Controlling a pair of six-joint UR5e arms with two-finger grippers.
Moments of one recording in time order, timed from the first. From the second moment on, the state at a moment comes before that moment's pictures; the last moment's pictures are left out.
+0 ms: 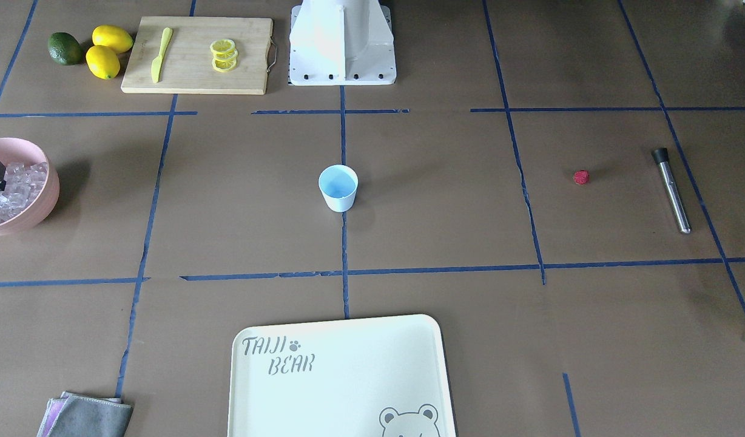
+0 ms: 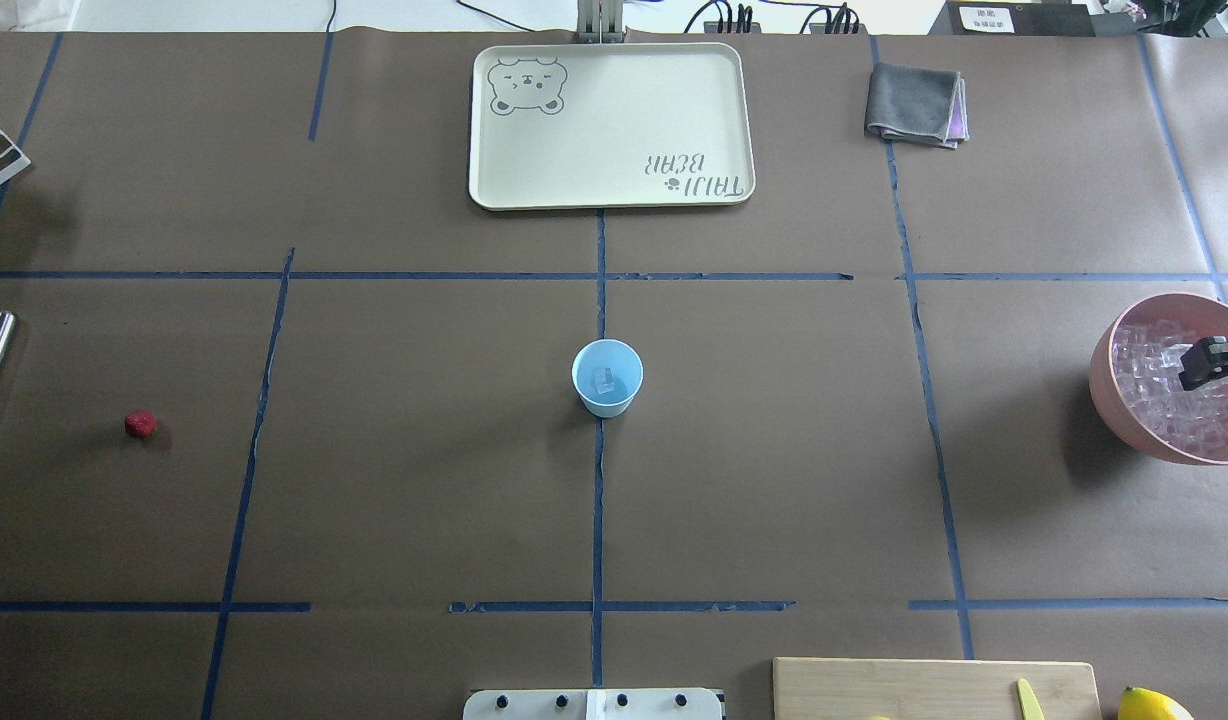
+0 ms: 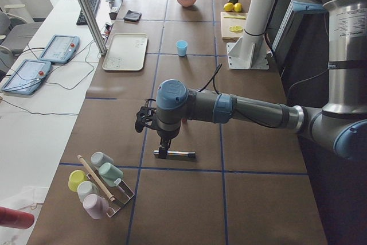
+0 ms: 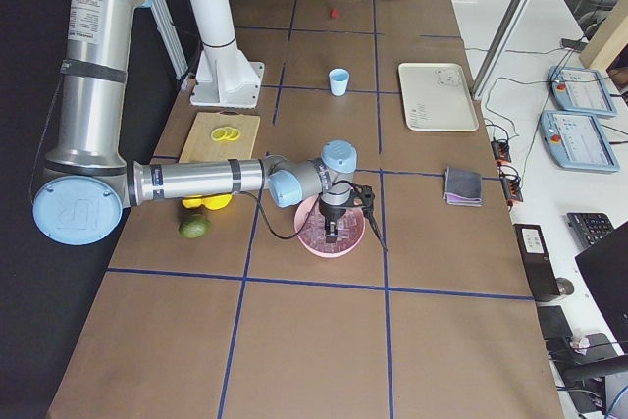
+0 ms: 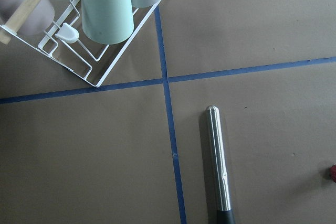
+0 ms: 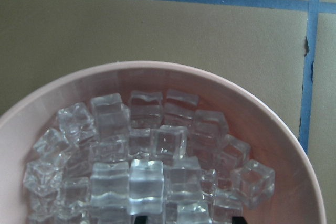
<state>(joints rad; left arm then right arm) -1.65 -1.45 -1.87 -1.52 -2.38 0.09 1.12 -1.72 1.76 -1.29 2.18 0.51</state>
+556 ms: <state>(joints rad) -1.64 -1.45 -1.88 -1.51 -2.38 0.09 1.12 -1.74 1.78 -1.29 2.19 0.49</state>
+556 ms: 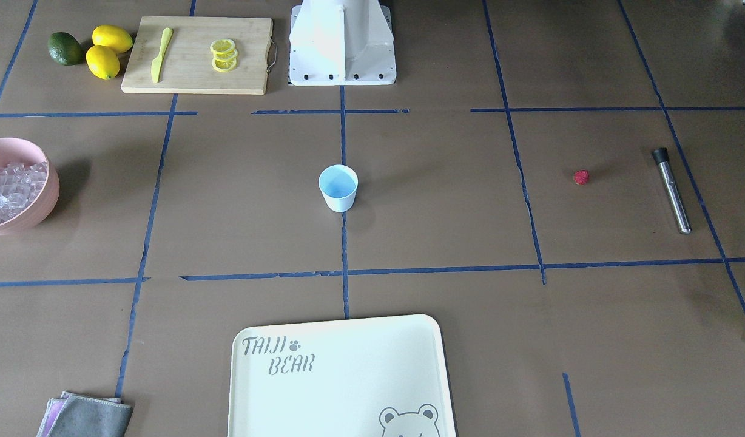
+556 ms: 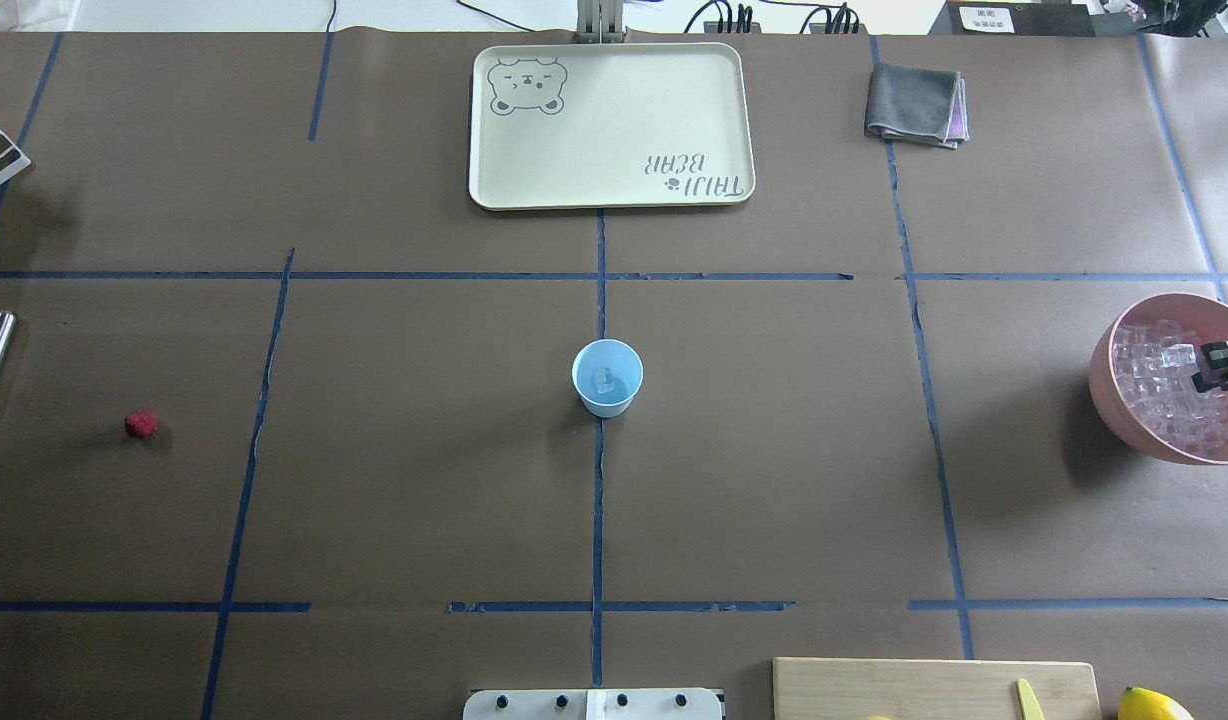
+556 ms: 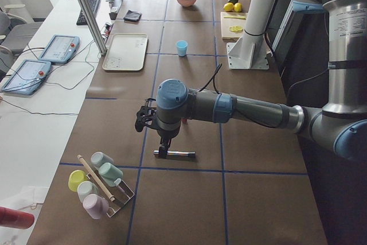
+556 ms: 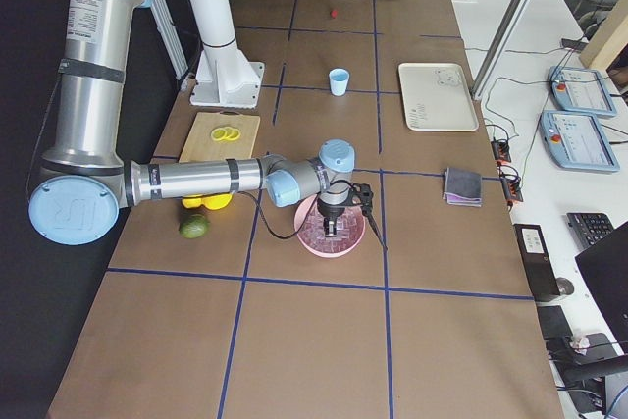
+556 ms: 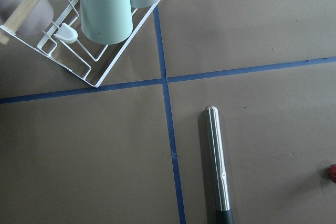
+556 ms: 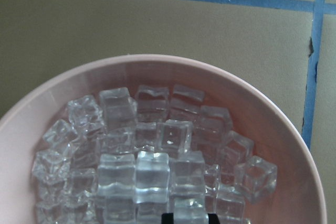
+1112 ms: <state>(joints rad) -1.64 -1.45 -1.88 -1.51 -2.39 0.09 1.17 -1.78 2.05 -1.52 2.20 0.48</state>
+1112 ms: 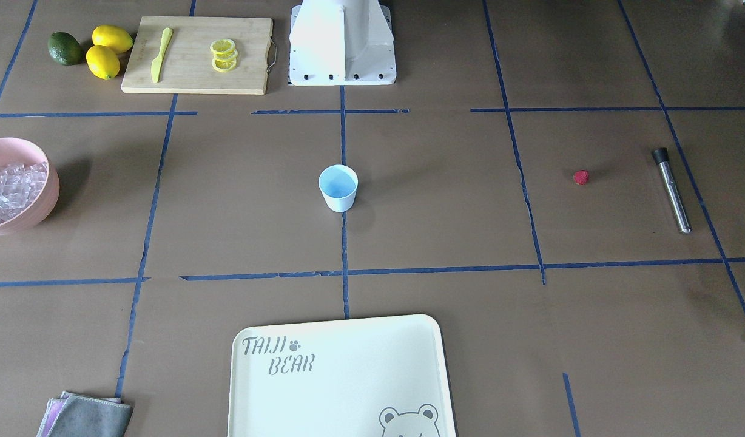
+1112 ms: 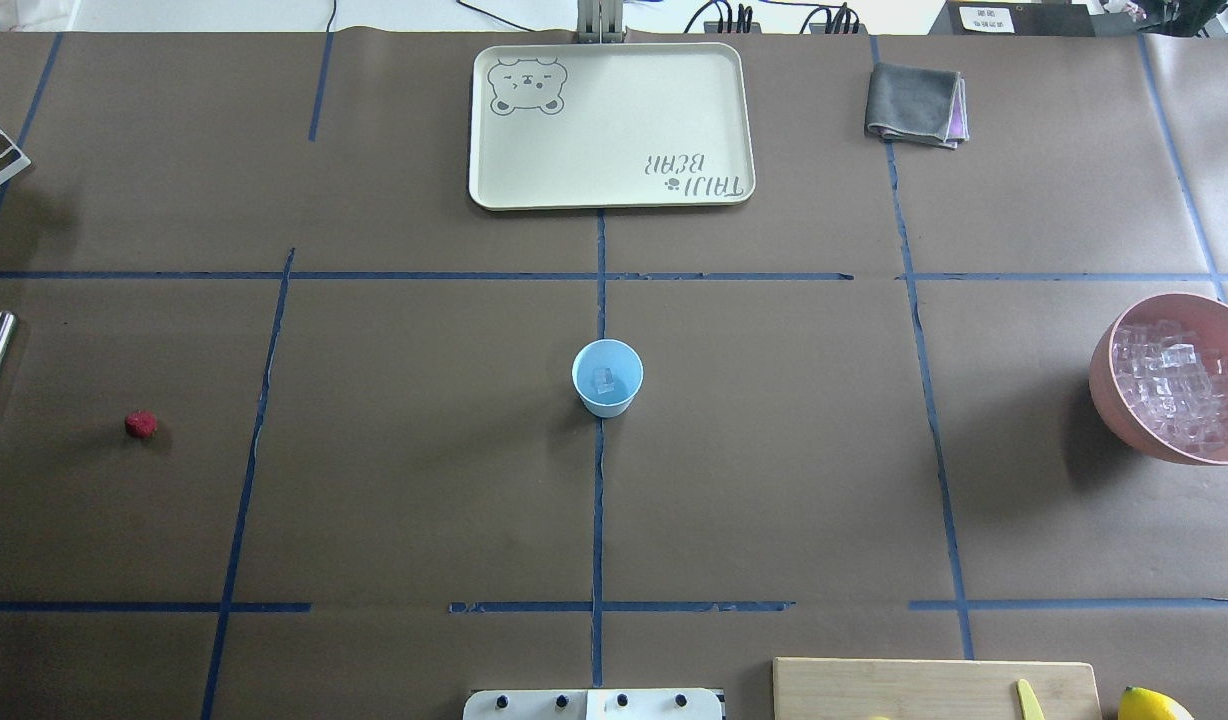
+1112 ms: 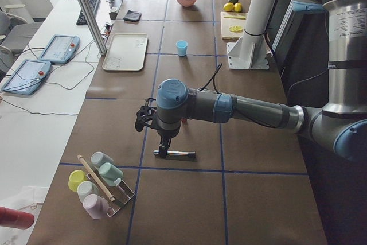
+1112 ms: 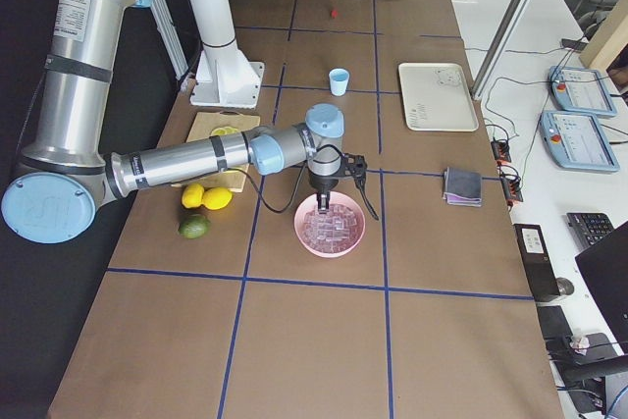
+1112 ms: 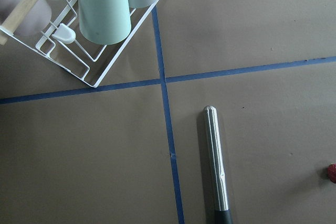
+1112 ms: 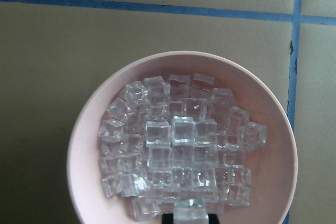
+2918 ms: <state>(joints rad) -1.64 -1.44 -1.87 -1.51 -2.38 0.09 0.53 -0.68 1.61 -1.82 1.92 1.29</state>
